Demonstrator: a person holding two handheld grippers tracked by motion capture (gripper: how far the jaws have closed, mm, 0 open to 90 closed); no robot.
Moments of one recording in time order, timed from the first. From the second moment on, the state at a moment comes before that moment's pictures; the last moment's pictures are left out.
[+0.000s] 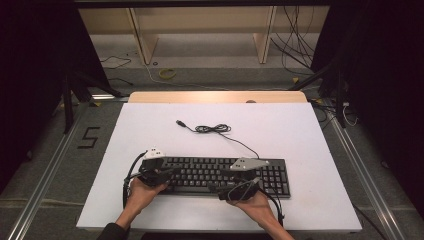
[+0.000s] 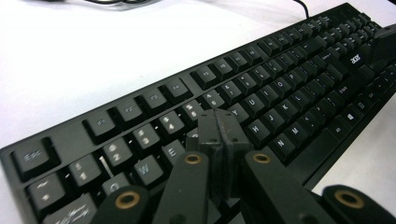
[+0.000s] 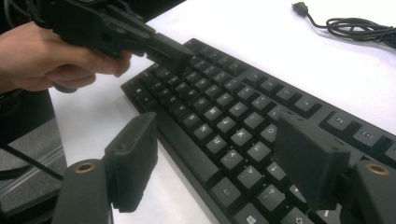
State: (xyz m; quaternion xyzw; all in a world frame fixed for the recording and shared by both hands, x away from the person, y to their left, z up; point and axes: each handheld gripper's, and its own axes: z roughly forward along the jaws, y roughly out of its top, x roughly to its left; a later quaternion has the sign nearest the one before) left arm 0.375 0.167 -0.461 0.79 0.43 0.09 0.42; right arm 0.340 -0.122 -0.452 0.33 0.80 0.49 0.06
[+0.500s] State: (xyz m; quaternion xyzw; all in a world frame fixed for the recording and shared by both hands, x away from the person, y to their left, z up) left arm 0.385 0.158 -0.469 0.80 0.43 0.08 0.40; right arm 0.336 -0.126 -0.451 0.33 0.80 0.49 0.06
